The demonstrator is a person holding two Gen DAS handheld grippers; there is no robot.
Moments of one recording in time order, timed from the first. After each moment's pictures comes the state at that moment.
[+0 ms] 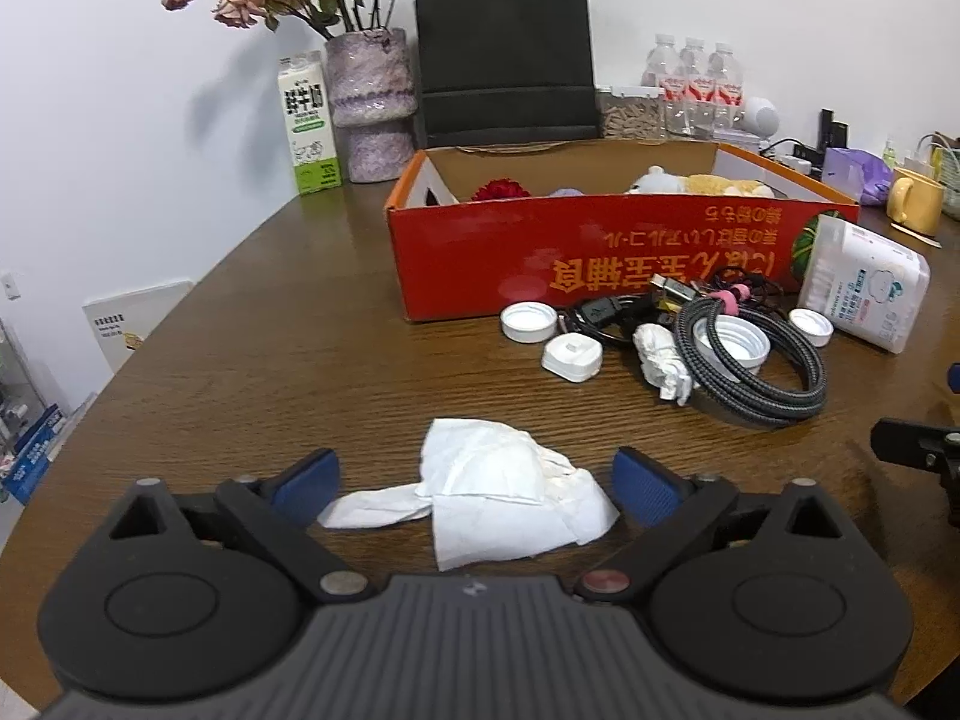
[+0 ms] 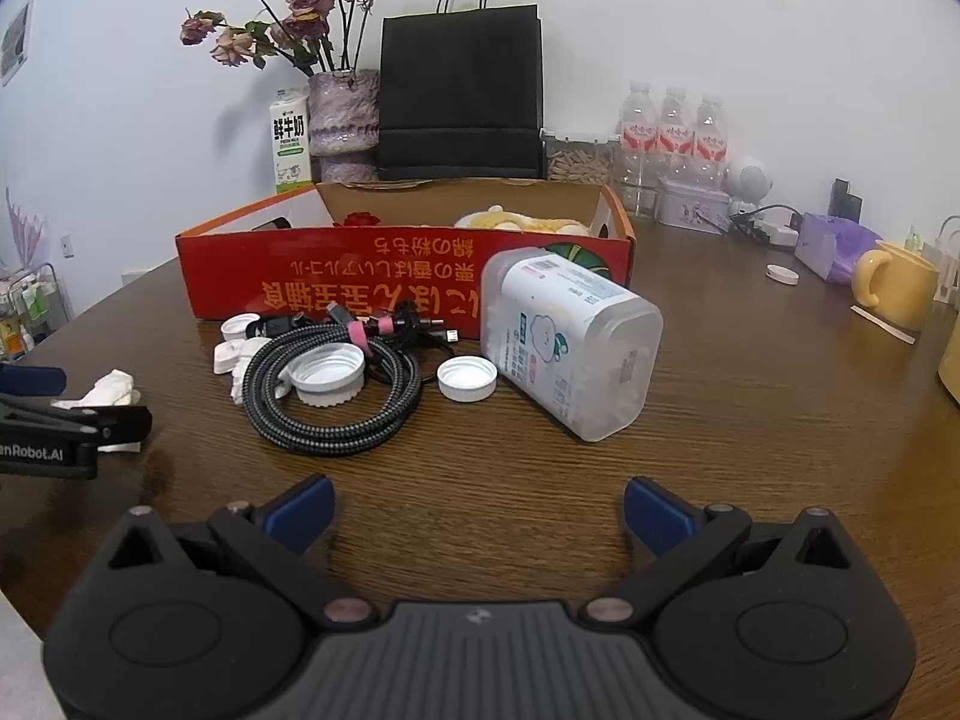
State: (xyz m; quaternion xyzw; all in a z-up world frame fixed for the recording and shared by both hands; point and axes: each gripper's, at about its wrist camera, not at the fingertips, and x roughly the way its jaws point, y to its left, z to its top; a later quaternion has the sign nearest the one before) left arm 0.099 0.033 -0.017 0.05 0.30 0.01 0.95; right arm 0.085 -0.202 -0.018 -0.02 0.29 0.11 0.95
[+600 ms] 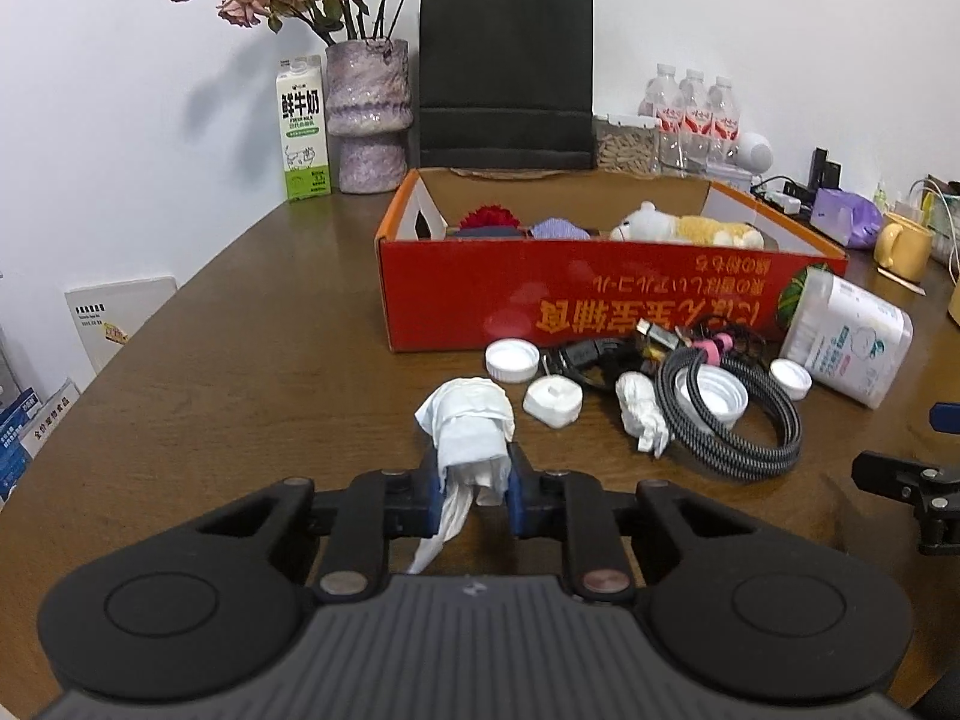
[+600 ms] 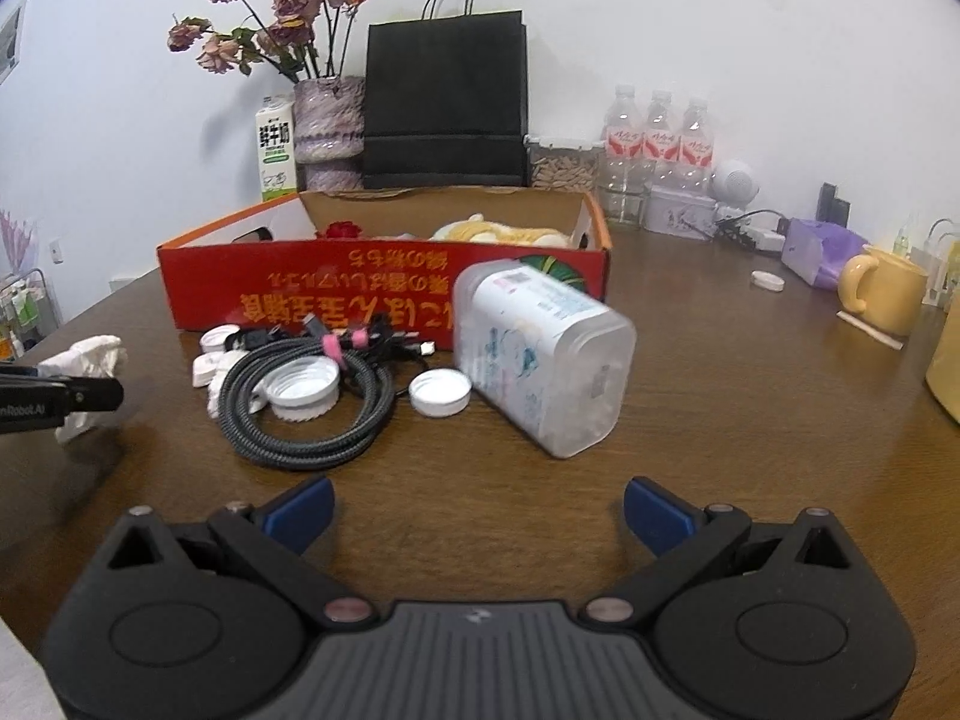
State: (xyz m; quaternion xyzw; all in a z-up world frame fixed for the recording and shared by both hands) left arm 0.107 0.035 -0.003 0.01 0.29 0.00 0.96; right arm 0.093 -0.214 -0.012 -0.02 0.28 0.09 0.96
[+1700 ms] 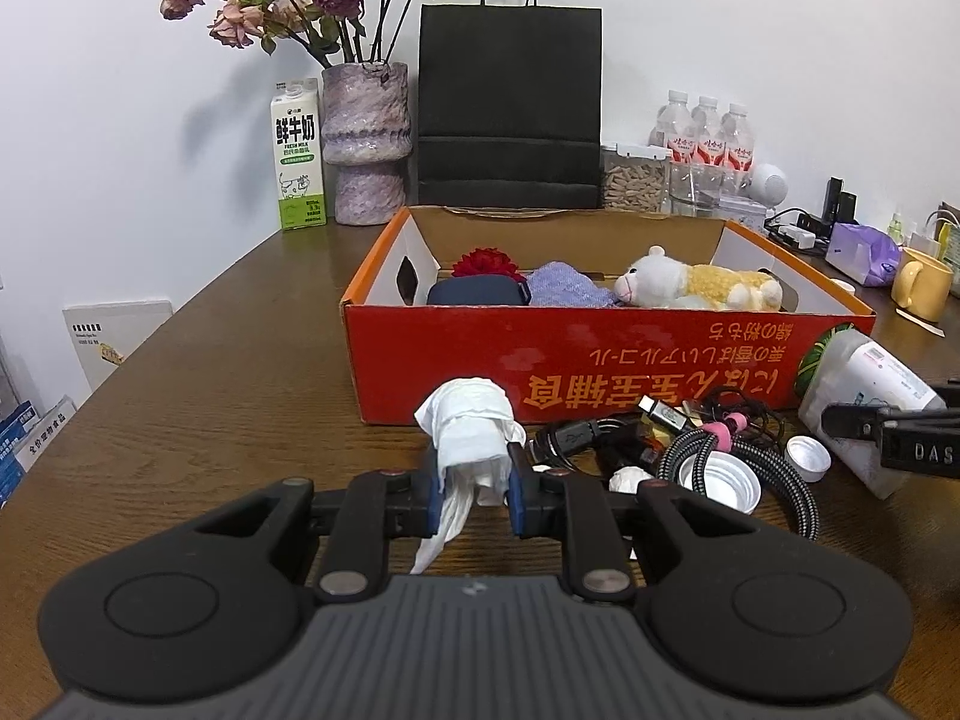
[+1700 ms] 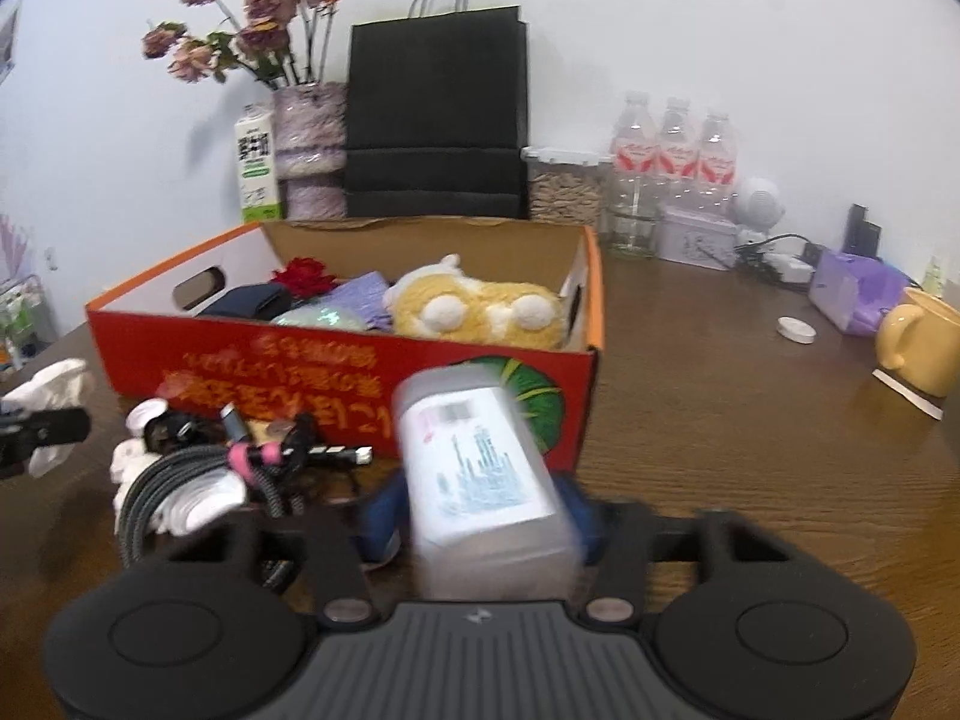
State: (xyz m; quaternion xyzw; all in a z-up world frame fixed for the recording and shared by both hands) left arm 0.145 0.024 0.001 0.00 0.27 0.01 0.96; right arm 0.178 -0.219 -0.004 -0.03 0.28 0.12 0.95
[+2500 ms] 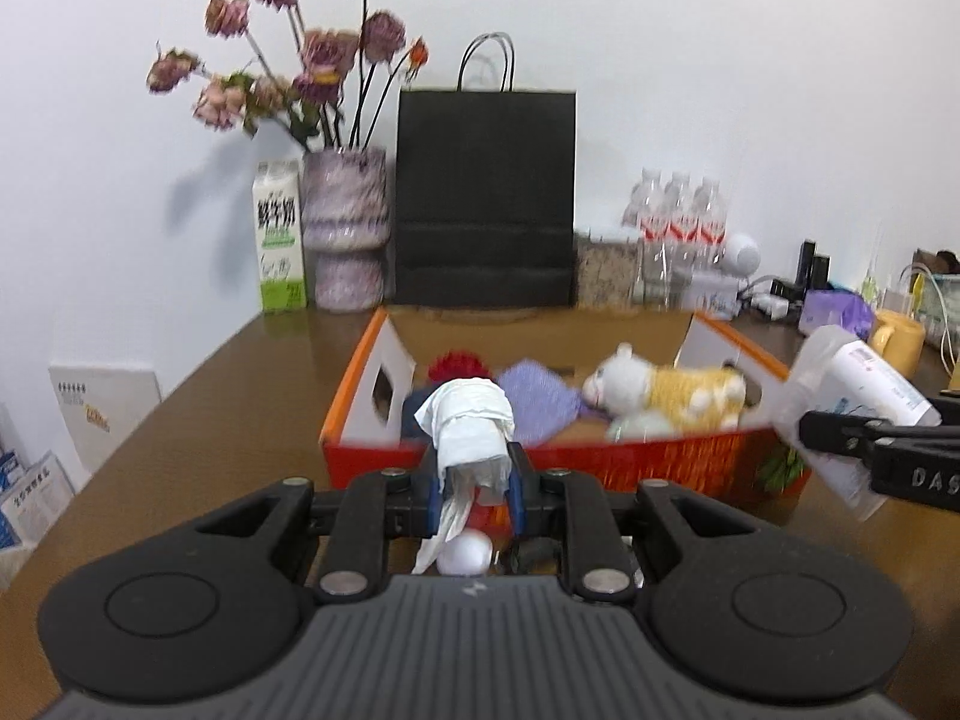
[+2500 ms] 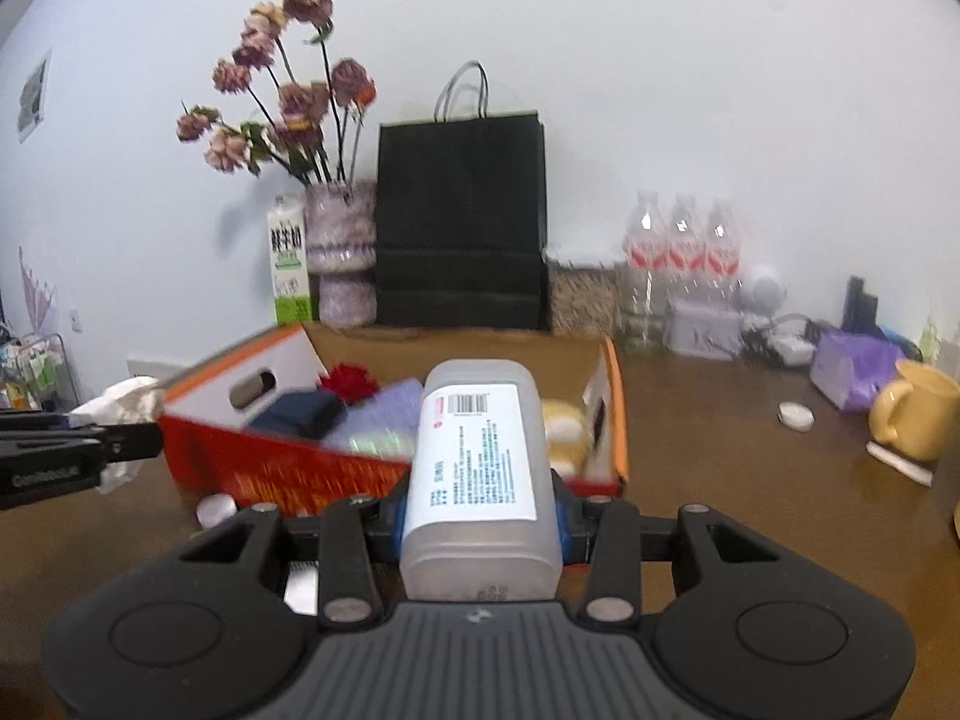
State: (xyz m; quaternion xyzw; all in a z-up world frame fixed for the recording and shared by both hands) left arm 0.153 0.014 0.047 0.01 0.20 -0.01 0.98; right arm 0.156 -0.203 0.052 -0.01 0.19 0.13 0.97
